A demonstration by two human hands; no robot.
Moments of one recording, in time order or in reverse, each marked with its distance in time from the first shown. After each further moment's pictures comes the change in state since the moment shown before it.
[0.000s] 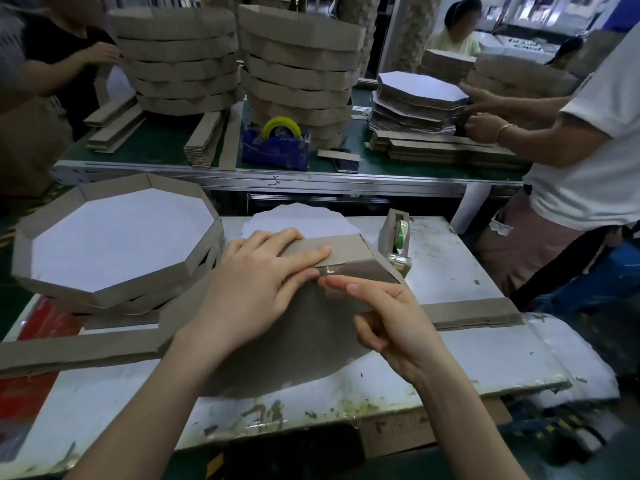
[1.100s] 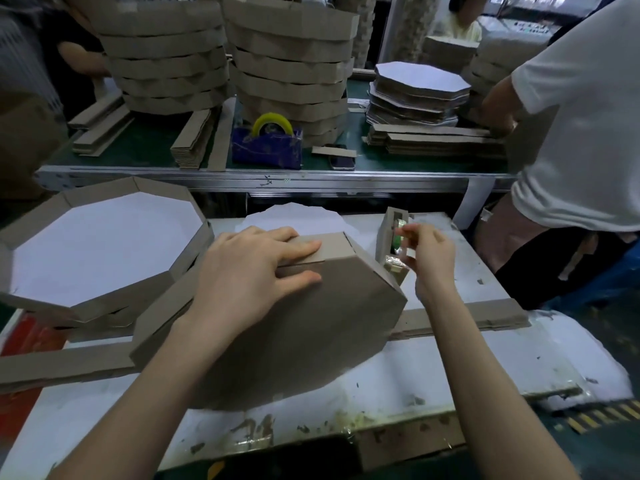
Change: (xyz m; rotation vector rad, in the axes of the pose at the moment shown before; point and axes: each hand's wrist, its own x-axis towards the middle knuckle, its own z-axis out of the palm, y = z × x) left_hand 0.039 0.006 0.009 -0.009 0.122 -0.003; right_hand 0.113 0.004 -0.110 -0.031 0.716 -0.112
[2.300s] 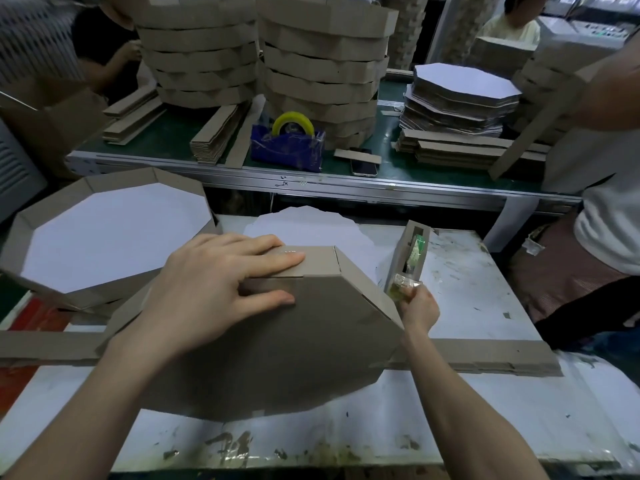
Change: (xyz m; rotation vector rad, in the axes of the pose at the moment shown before) left_hand 0.008 -0.009 0.008 0.130 -0.039 -0.030; right_hand 0.091 0.142 -0.008 -0.092 0.234 0.257
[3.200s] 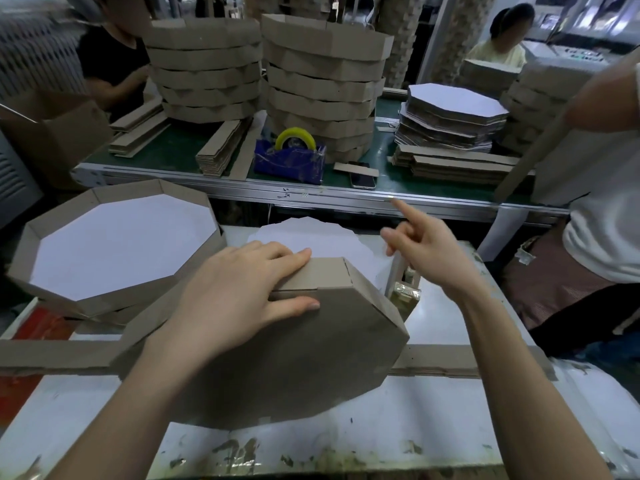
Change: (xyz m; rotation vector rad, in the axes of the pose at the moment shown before) left_hand 0.004 0.012 -0.010 0.034 -0.149 -0.028; right_hand -0.113 -0.177 -0.025 -0.517 -0.780 -0.686
